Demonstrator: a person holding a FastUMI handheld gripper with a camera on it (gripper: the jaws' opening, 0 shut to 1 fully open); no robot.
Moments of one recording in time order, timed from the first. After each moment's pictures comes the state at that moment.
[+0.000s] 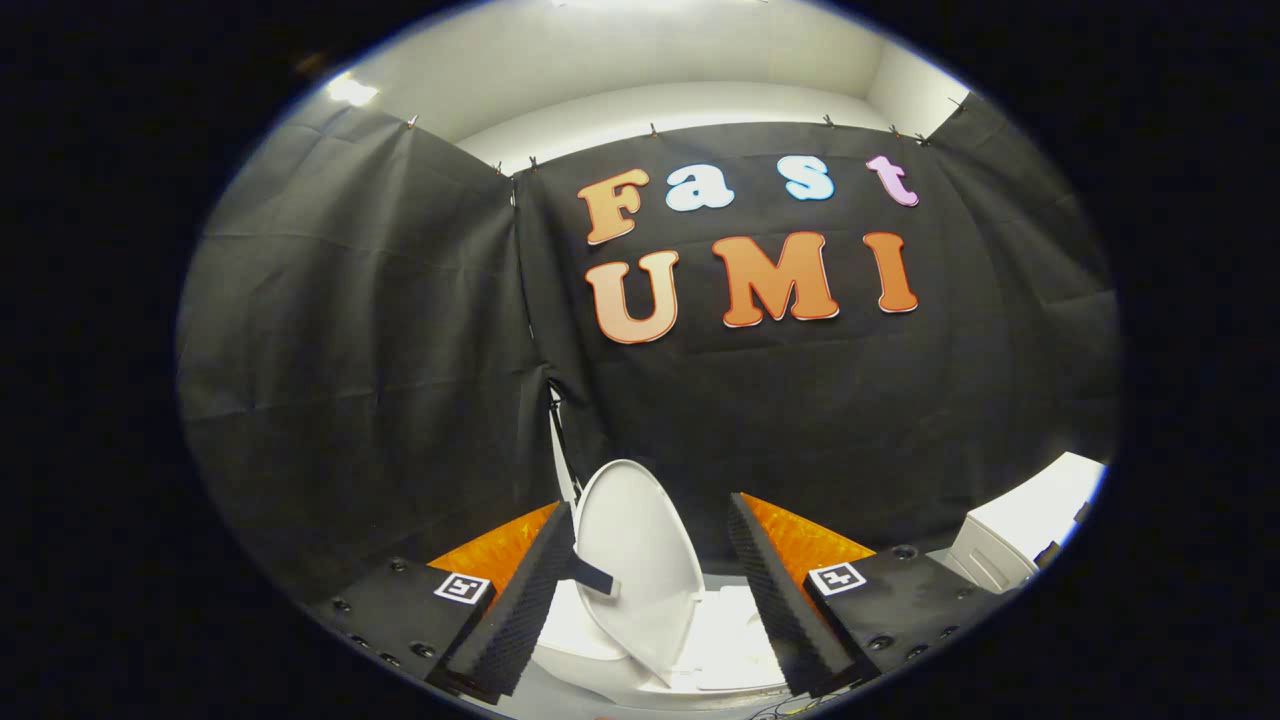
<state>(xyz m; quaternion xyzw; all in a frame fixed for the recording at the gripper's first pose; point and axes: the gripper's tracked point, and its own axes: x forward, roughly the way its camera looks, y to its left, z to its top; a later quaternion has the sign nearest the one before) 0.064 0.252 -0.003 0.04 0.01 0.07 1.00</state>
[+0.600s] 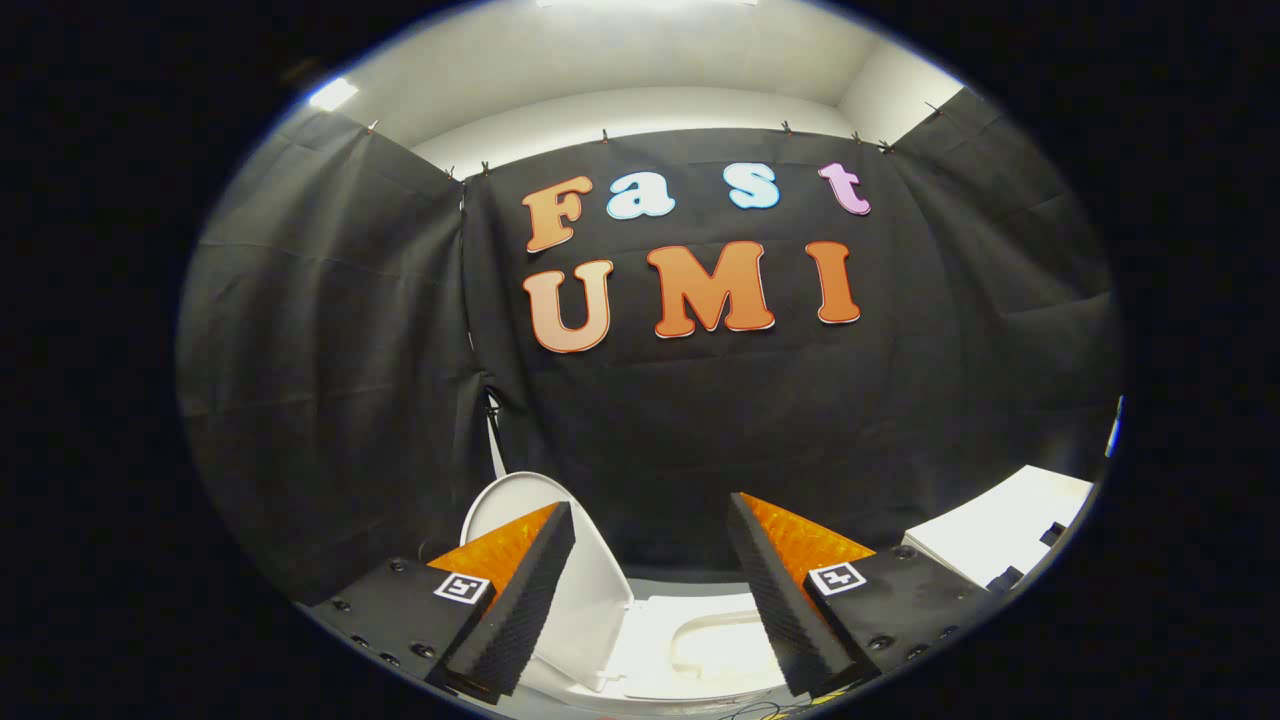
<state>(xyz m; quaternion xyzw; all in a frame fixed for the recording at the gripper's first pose) 0.083 0.144 0.000 0.03 0.01 0.00 1.00</state>
